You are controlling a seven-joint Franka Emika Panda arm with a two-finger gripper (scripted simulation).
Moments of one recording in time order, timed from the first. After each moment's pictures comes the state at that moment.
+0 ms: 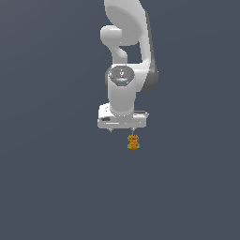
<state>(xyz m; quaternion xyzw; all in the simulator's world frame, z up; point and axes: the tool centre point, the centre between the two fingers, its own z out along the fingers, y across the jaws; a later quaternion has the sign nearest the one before) -0.010 0.010 0.142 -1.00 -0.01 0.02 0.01</state>
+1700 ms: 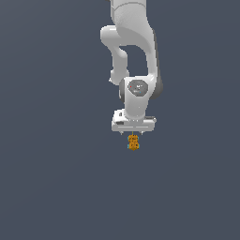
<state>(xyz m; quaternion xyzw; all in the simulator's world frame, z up) -0.036 0.060 0.075 -1.00 0.00 0.01 0.00</state>
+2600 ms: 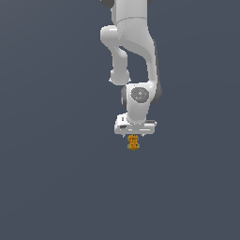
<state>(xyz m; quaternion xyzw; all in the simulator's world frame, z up) -0.043 0.072 0.037 -1.00 0.00 0.00 0.00</state>
